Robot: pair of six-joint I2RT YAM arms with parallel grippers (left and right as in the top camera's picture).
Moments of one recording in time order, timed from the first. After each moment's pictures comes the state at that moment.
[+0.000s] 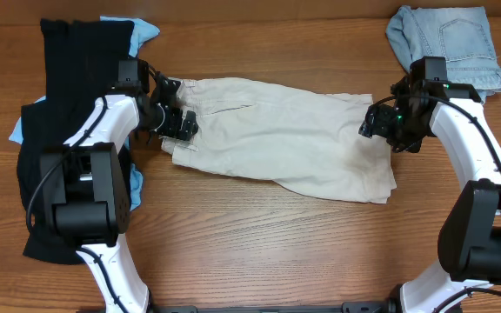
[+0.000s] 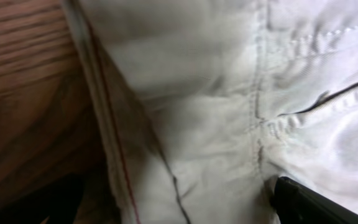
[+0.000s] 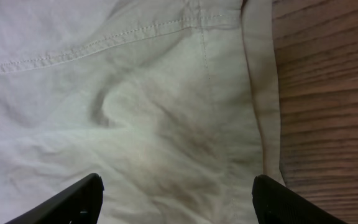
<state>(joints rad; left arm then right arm) 0.02 2.10 1.44 -0.63 0.33 0.27 -0.08 1.83 1.38 -0.94 -0.22 0.20</state>
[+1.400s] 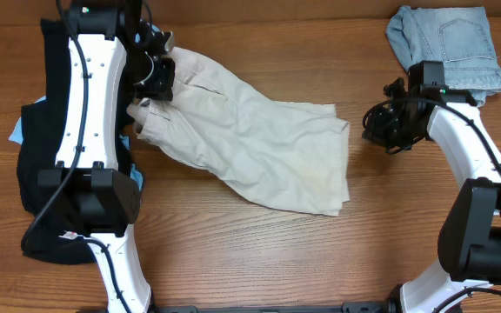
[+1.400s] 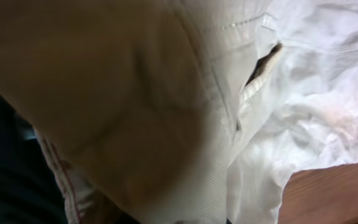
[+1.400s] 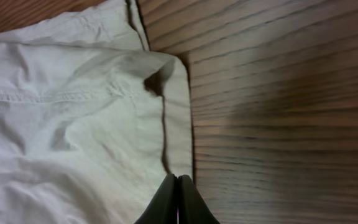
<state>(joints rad) -0.04 2.18 2.37 -1.63 0.21 0.10 -0.08 1.83 1.32 -0.85 -0.38 0.20</state>
